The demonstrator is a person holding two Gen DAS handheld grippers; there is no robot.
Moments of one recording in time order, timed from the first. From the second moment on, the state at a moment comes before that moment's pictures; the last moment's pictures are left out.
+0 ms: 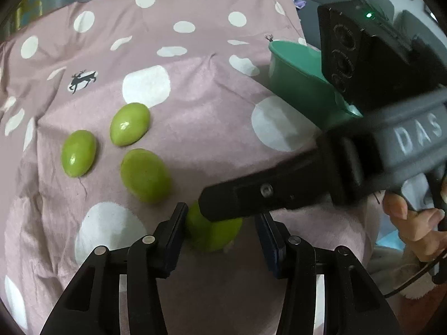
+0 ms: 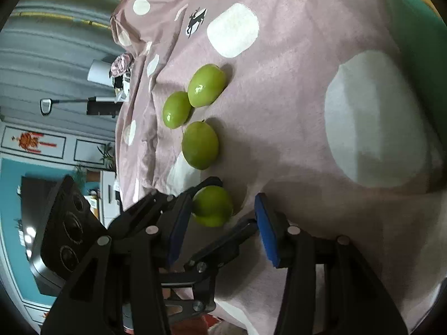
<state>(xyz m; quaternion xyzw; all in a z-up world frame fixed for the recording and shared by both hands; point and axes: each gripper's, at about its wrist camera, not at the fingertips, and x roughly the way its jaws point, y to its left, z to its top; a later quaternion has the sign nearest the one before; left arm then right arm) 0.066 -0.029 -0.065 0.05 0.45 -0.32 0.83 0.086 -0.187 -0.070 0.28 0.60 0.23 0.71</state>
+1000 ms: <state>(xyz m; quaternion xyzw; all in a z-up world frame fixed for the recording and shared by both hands) 0.059 -0.050 -0.005 0.02 0.40 -0.32 0.86 0.074 -0.217 -0.012 0.29 0.50 0.26 0.77</state>
